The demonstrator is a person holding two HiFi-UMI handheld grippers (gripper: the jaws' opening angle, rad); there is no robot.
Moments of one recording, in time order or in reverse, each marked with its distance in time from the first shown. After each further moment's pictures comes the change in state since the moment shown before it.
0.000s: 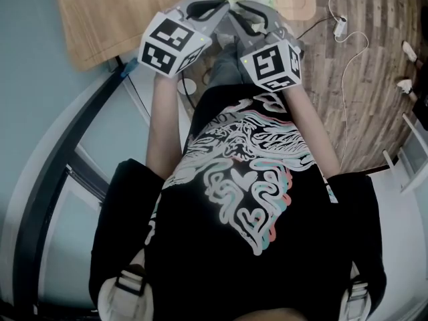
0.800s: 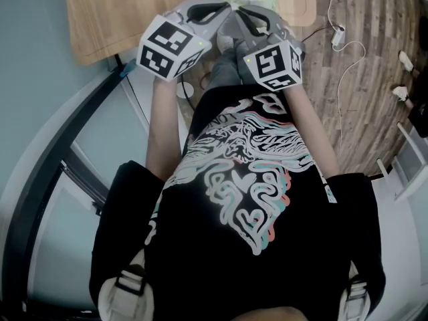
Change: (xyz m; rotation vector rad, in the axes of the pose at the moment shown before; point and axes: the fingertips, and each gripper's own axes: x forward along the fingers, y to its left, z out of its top) left arm -0.022 -0.005 0.015 -0.003 -0.057 0.015; right arm 0.001 -0.002 0.000 -0.040 0.016 0.004
